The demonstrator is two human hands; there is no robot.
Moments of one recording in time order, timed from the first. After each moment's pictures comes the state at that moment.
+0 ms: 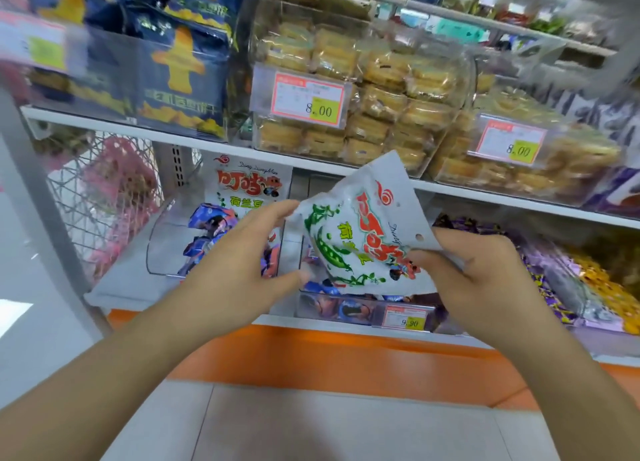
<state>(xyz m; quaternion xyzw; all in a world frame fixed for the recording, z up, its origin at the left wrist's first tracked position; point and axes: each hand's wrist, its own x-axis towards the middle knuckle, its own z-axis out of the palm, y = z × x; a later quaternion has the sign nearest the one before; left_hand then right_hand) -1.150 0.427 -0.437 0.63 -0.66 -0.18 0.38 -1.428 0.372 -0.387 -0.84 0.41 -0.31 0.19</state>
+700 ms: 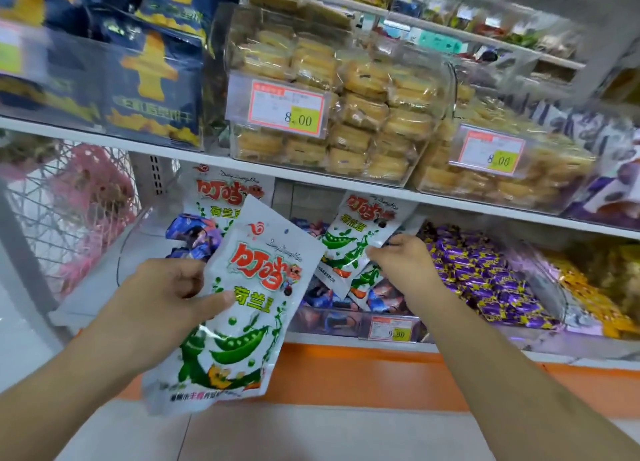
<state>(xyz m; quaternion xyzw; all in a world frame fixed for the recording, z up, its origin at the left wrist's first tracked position) -1.121 0.450 -0.451 0.72 -0.47 -0.34 0.38 -1.397 0.267 -0.458 -0.59 0.64 -0.32 0.37</state>
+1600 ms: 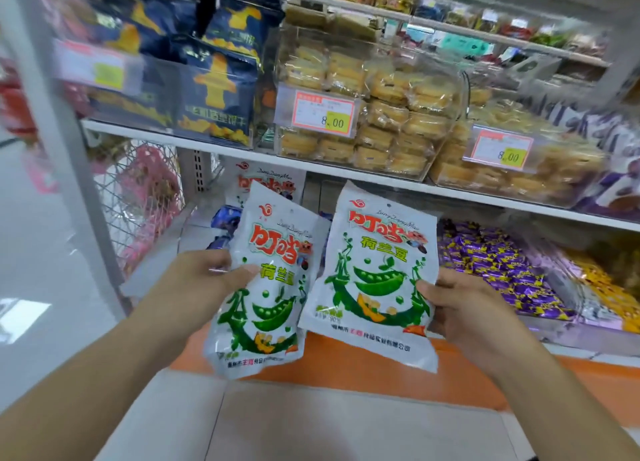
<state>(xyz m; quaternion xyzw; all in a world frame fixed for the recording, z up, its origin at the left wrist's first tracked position) -1.121 0.485 -0.440 0.68 -0.36 -0.43 0.48 -1.446 0.379 -0.437 -0.50 0.49 -0.35 0.62</state>
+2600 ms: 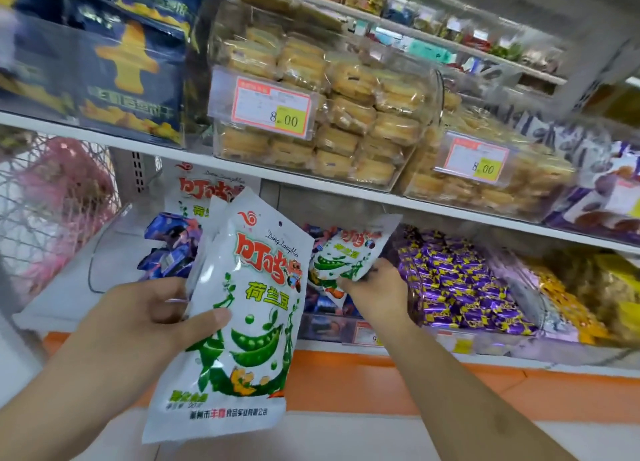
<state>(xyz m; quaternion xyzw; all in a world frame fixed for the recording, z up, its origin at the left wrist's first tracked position) -1.149 0.468 -0.440 0.68 -0.37 -0.43 0.47 -1.394 0.273 -0.504 -0.61 0.67 -0.31 0.28</state>
